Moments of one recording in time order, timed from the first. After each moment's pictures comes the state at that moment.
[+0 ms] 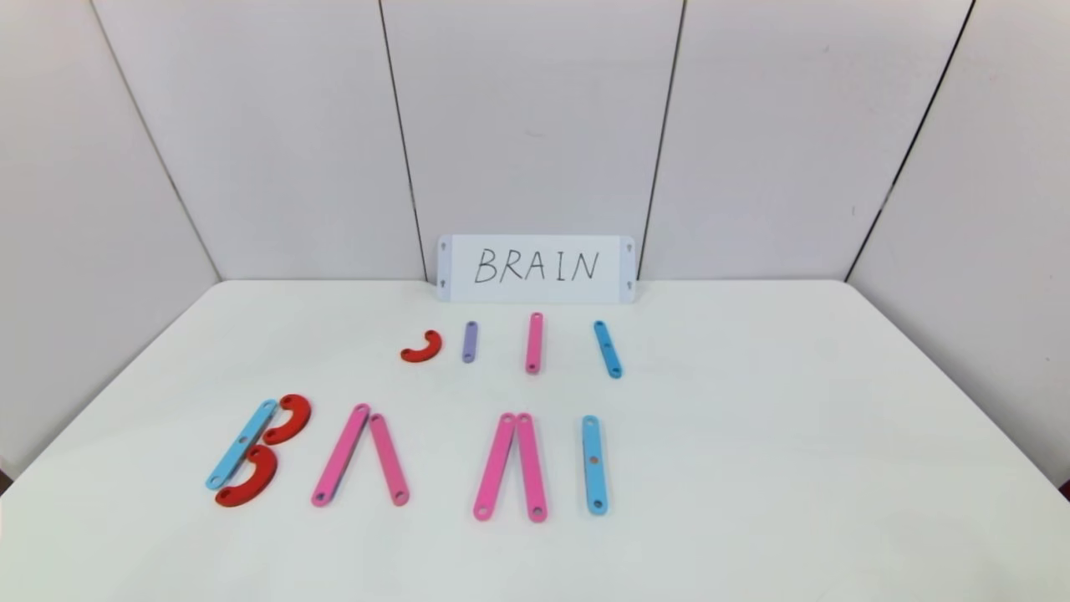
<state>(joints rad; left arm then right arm) 0.01 0.00 0.00 0.00 -0.01 -0.02 0.00 0.00 0.00 0.00 0.00 0.00</state>
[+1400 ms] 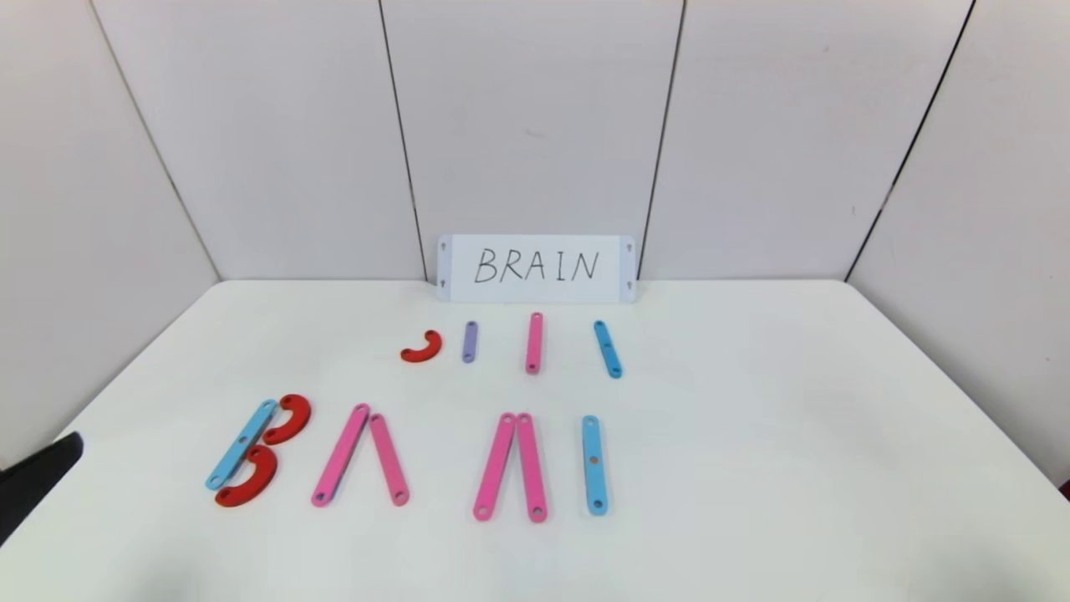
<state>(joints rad) 0.00 0.67 -0.56 0.05 -0.06 0.03 0.01 0.65 -0.75 0.18 0.06 -0.02</state>
